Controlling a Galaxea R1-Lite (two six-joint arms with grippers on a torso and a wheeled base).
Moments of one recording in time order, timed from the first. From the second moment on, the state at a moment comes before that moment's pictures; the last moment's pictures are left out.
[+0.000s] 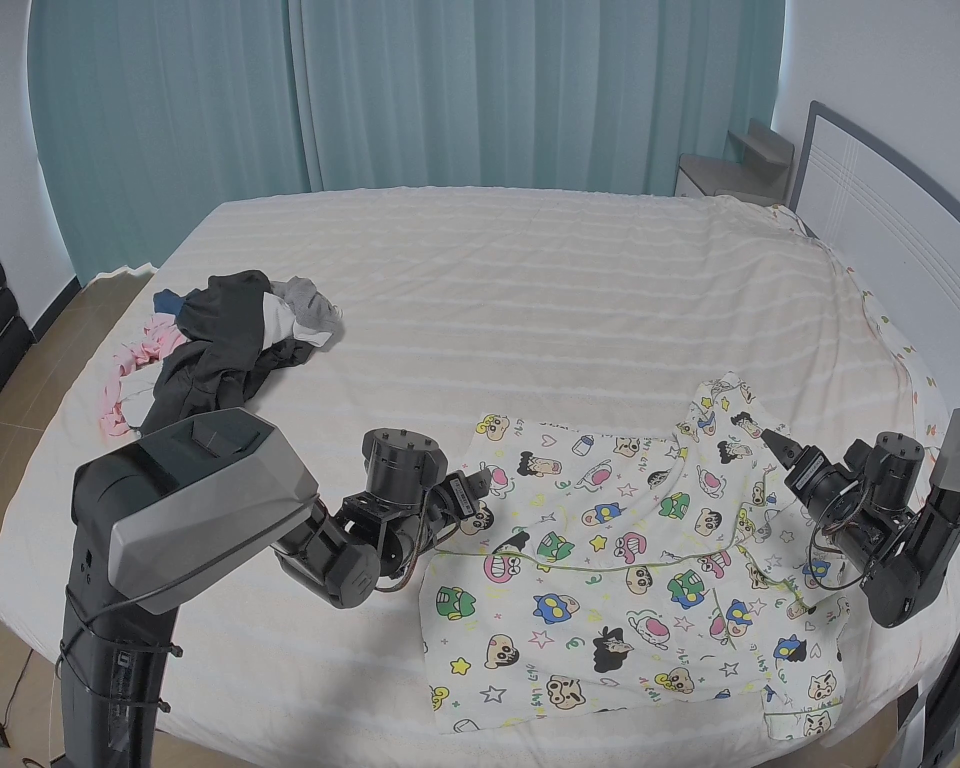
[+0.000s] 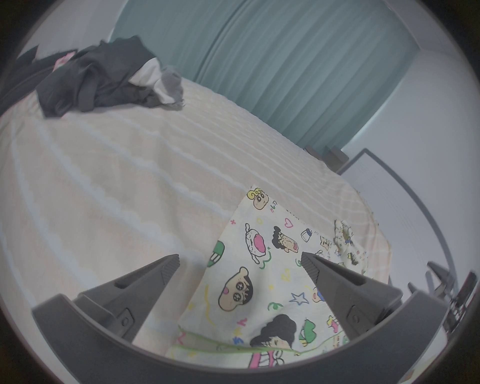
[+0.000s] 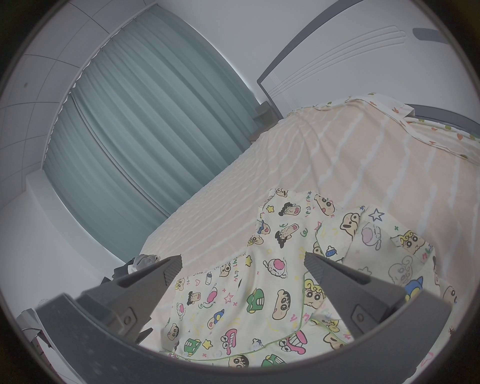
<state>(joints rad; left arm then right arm) -0.53 2.41 -1.16 -0.81 0.19 -0.66 0.04 2.02 -0.32 -1.53 0.00 0.68</state>
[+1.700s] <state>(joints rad) -0.49 2.73 -1.83 -0.46 0.09 -0.53 0.13 1.99 -0.28 -1.53 -0.06 0.65</state>
